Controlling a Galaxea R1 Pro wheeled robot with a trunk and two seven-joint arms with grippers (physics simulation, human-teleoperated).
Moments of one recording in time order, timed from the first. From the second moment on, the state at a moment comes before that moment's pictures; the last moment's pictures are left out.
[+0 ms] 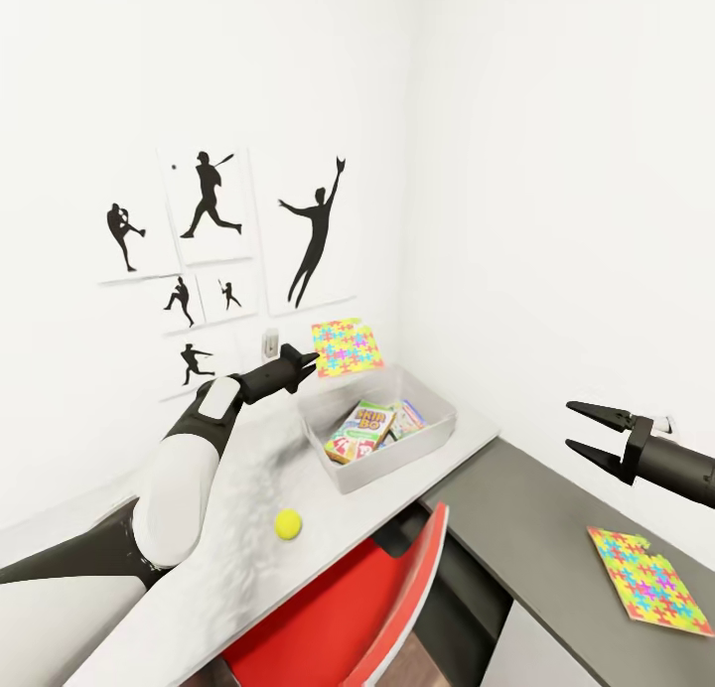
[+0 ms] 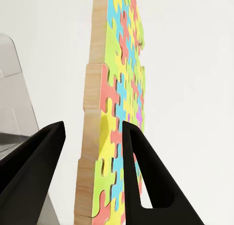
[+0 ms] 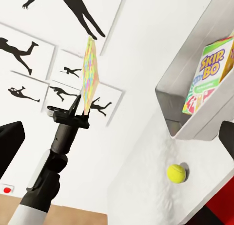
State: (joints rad) left arm -1.15 -0.13 0.59 -0.46 0.51 0.76 -0.42; right arm -0.30 -0.58 -0.31 -1.57 -1.90 1.04 -0.16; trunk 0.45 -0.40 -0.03
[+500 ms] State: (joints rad) left arm -1.15 -0.13 0.59 -0.46 0.51 0.76 -0.42; right arm -0.30 -0.58 -0.31 -1.57 -1.90 1.04 -0.16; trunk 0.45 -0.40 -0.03
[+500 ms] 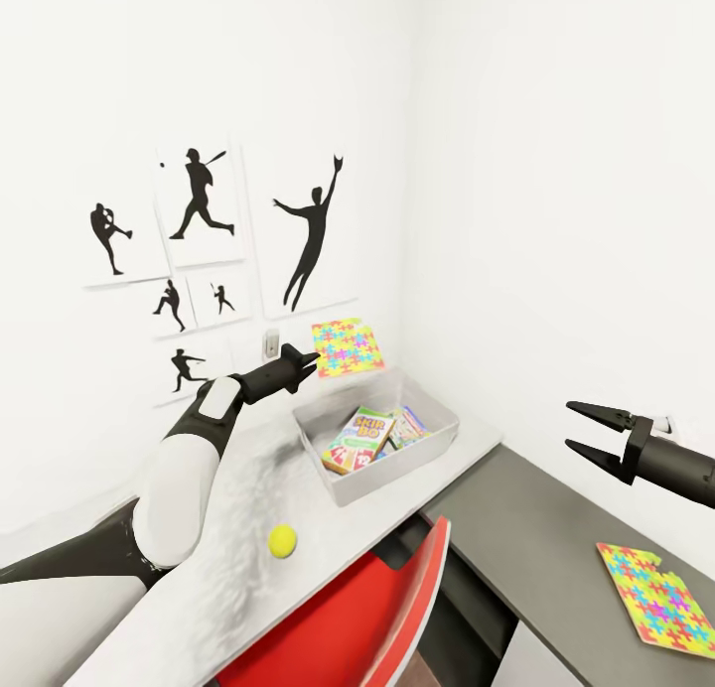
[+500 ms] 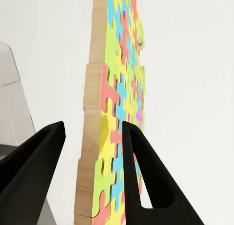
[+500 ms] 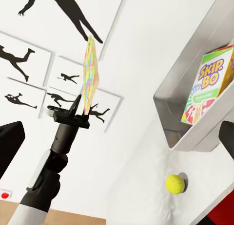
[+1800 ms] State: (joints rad) left arm -1.14 -0.12 0.58 -0.33 0.50 0.68 -0.31; right arm -0.48 -0.57 -0.21 -1.57 -1.90 1.04 -0.37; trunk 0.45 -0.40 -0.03
